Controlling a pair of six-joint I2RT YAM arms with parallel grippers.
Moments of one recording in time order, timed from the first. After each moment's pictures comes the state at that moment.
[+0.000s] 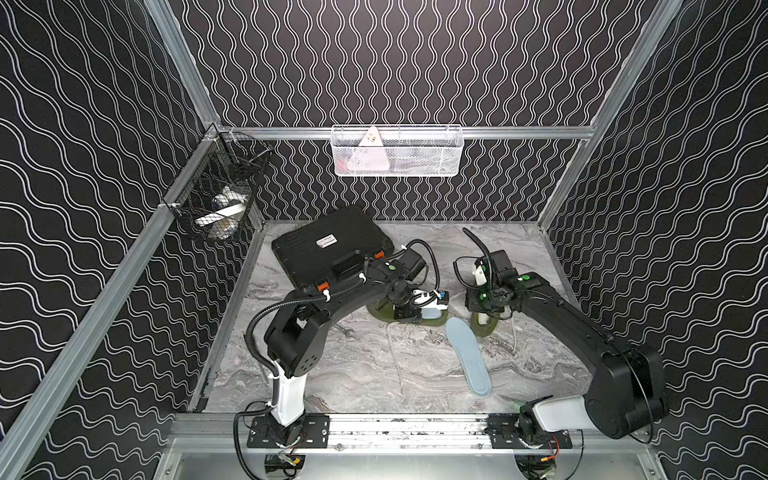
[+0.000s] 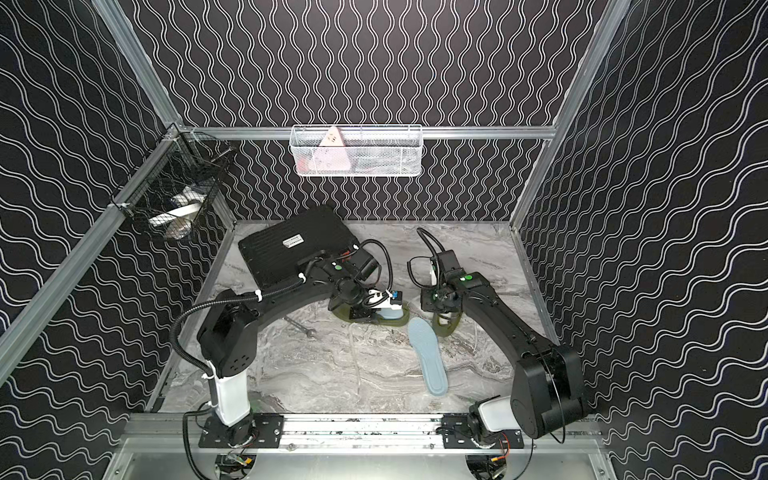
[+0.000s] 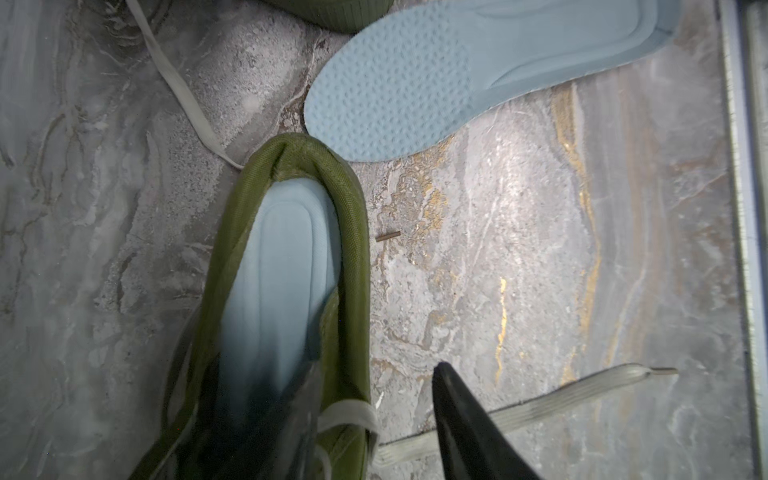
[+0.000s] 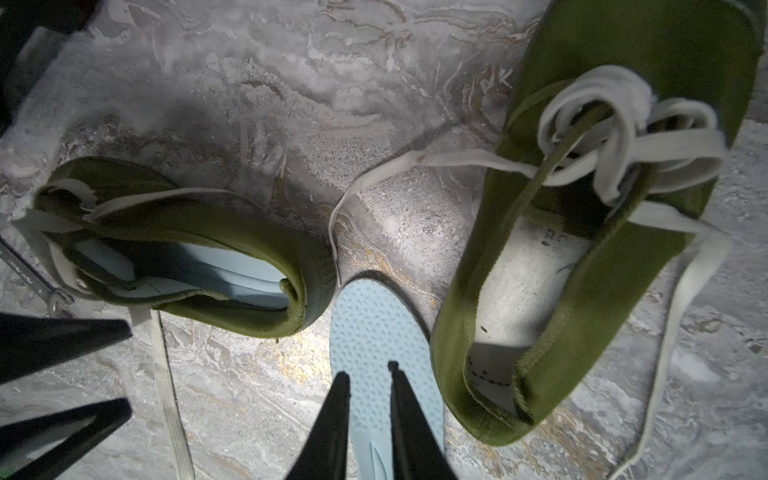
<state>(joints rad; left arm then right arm) -0.68 1.95 1.56 -0.85 0.31 0.86 0.33 1.42 1.05 -0.76 -0.07 0.35</state>
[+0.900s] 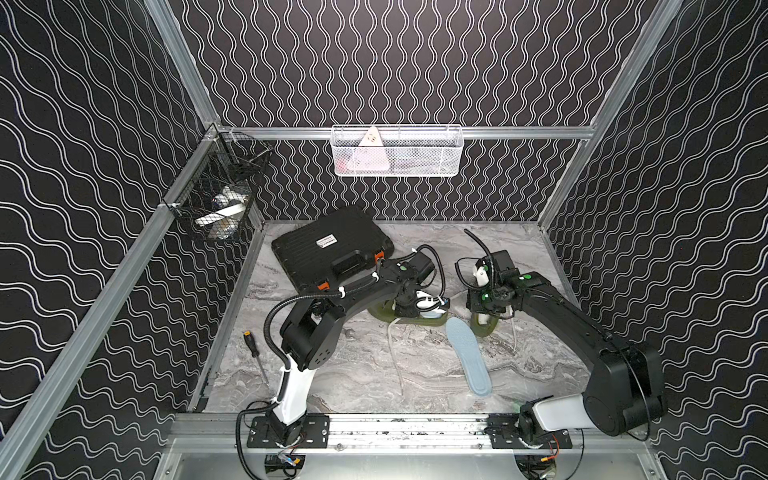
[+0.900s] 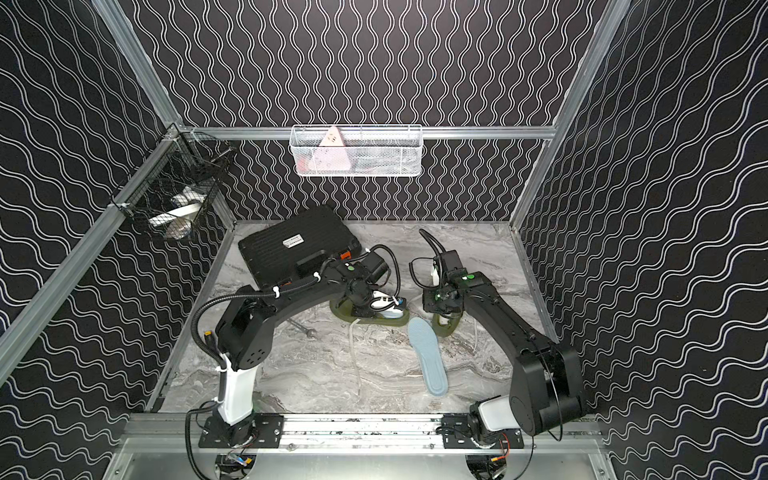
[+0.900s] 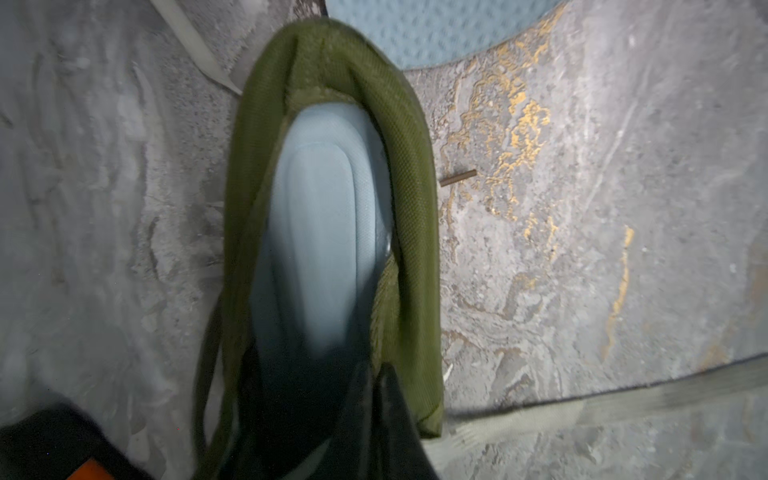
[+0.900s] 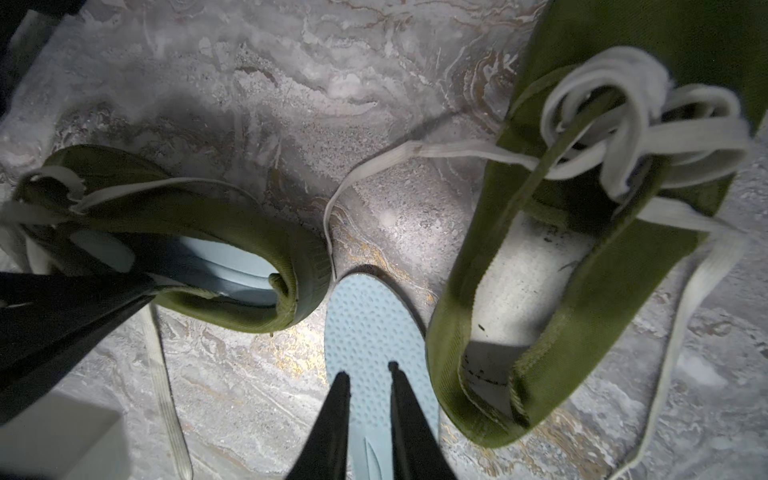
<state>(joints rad) -0.71 1.99 1.61 -0.88 0.09 0.94 0.31 1.43 1.05 -0.77 -0.11 0.31</state>
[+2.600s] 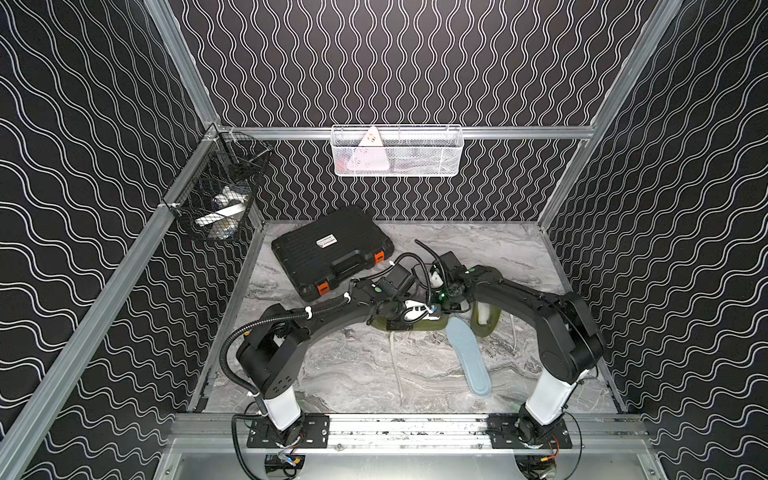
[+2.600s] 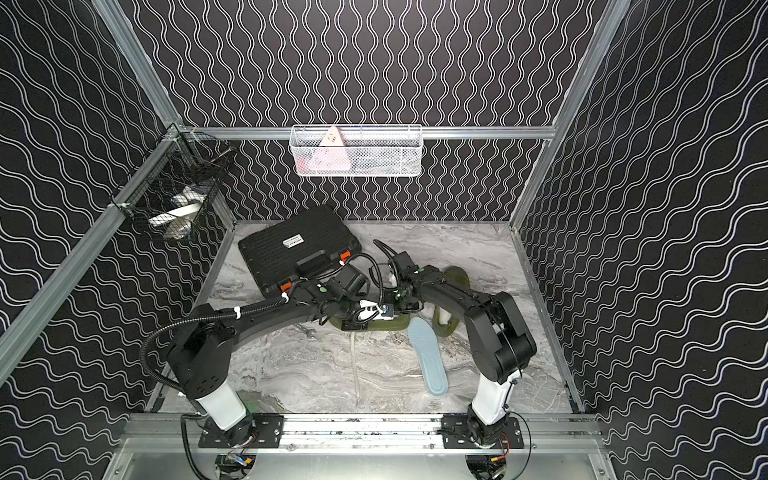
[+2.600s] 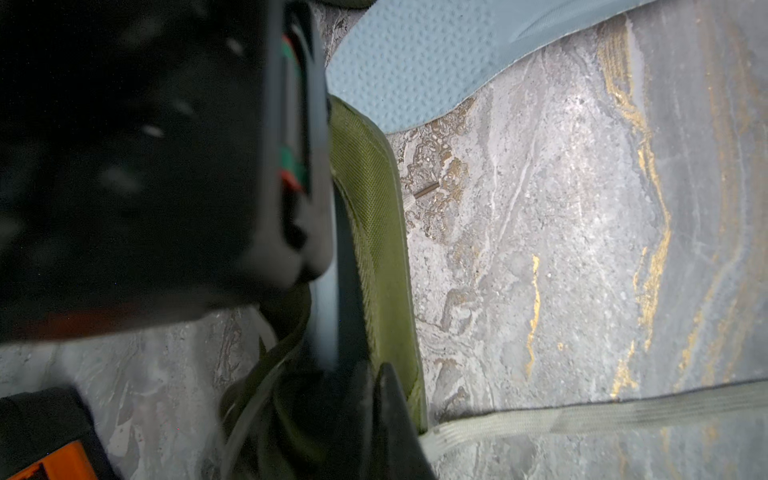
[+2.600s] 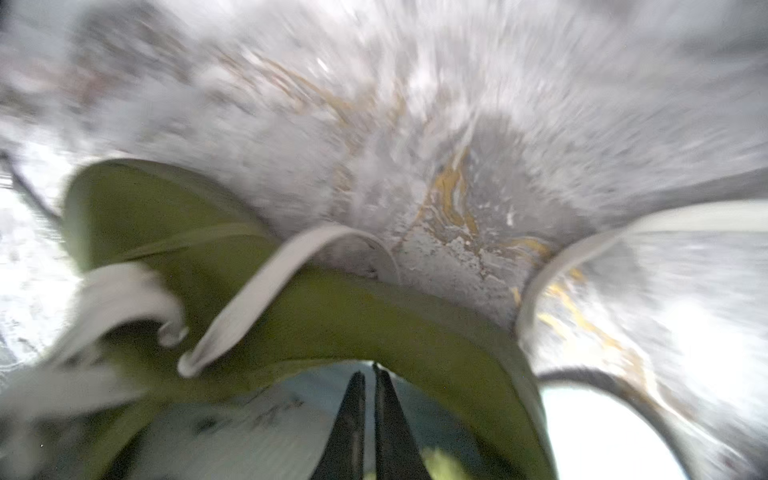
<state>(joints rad) -0.70 1.72 1.21 -0.54 0.21 0.86 0.55 1.76 1.23 -0.67 -0.19 0.42</state>
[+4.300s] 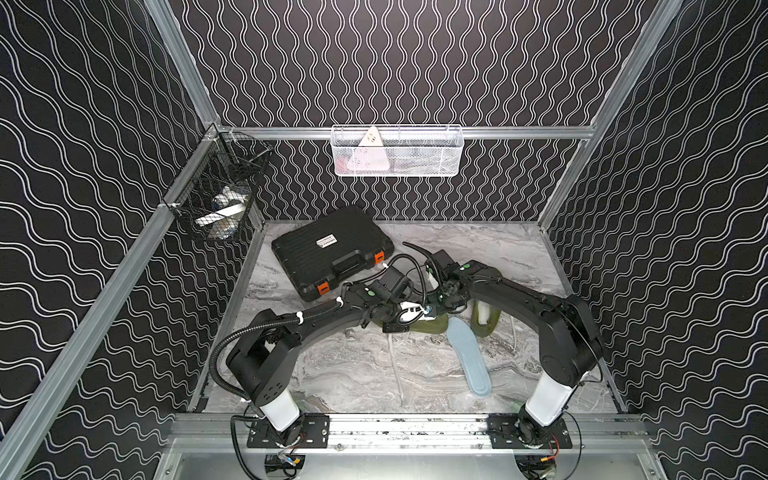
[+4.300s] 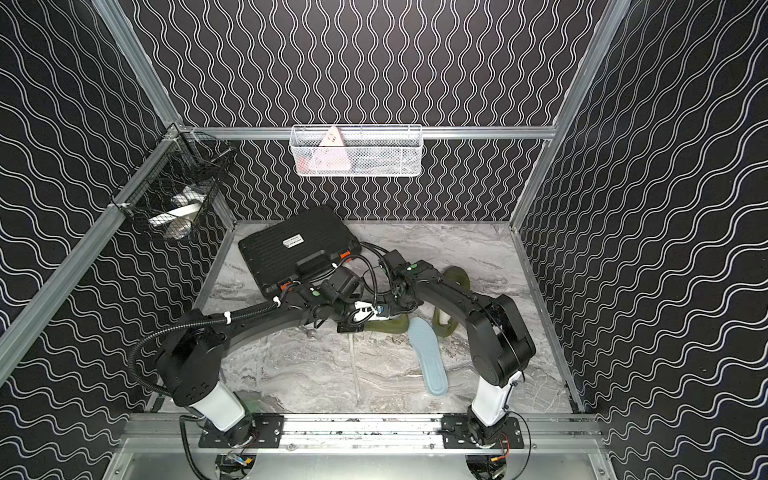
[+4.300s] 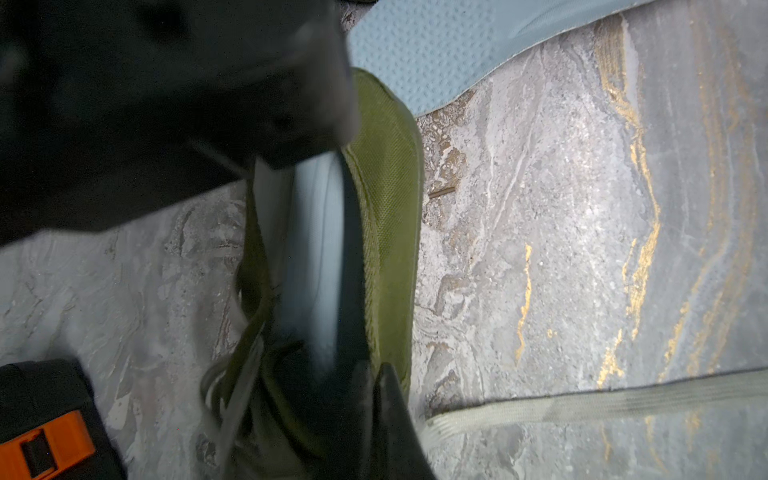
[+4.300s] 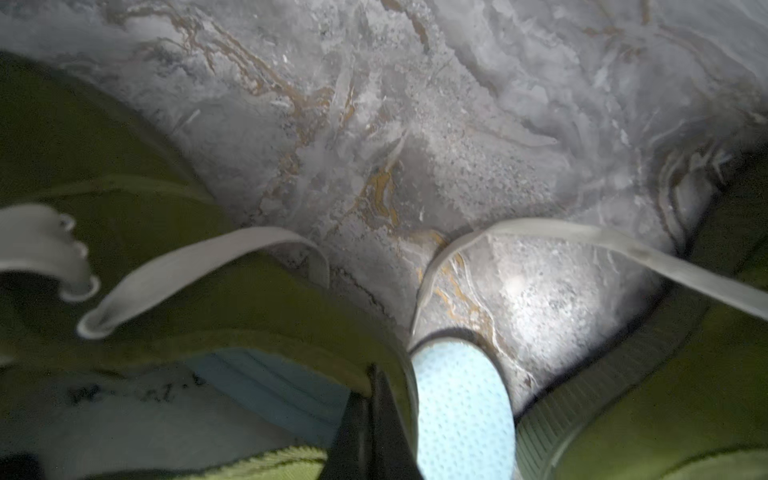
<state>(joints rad) -0.69 1.66 1.16 -0.52 0.21 0.84 0.61 1.76 1.30 -0.85 0.08 0.25</state>
